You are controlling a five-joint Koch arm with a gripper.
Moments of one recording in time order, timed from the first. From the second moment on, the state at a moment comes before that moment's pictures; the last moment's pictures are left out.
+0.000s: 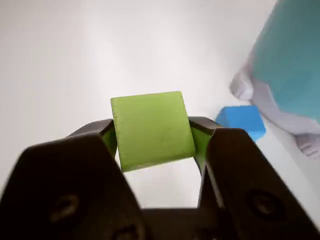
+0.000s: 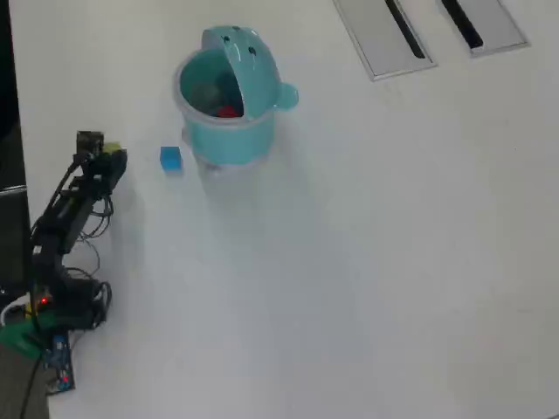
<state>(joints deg) -66.9 95.4 120.4 3.3 -91.4</state>
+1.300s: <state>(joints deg) -50.1 67.9 58.7 5.9 -83.7</state>
